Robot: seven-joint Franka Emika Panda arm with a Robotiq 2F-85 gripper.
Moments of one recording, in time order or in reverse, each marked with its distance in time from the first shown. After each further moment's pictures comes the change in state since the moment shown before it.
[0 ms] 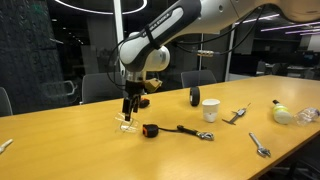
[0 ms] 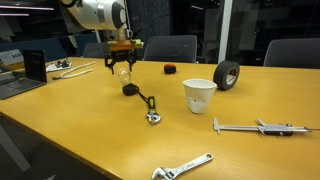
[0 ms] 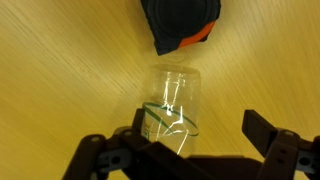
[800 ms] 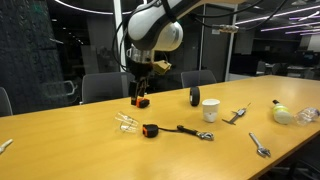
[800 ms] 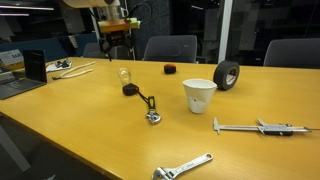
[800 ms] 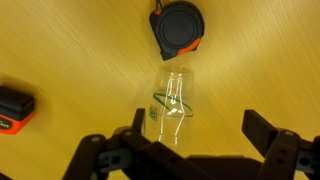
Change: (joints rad) arm 0.002 -0.228 -0.025 -0.142 -0.008 -0.001 0.035
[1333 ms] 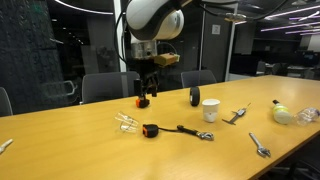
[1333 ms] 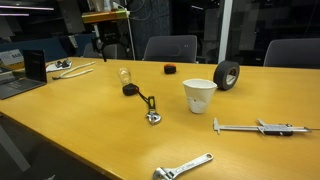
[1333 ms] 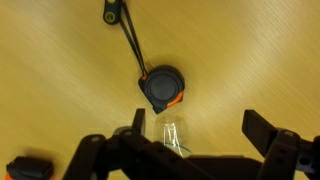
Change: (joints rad) arm 0.030 -0.063 -0.001 0.006 -0.096 -0.264 0.270
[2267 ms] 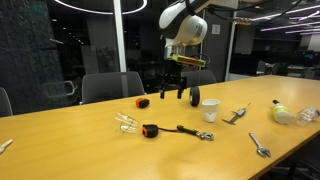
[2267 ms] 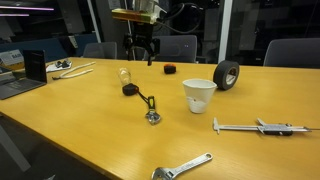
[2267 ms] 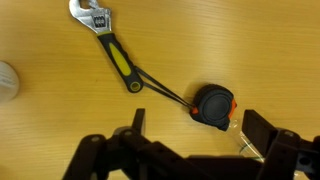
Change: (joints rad) arm -0.166 0.007 -0.124 -0.007 0.300 -0.104 0.242
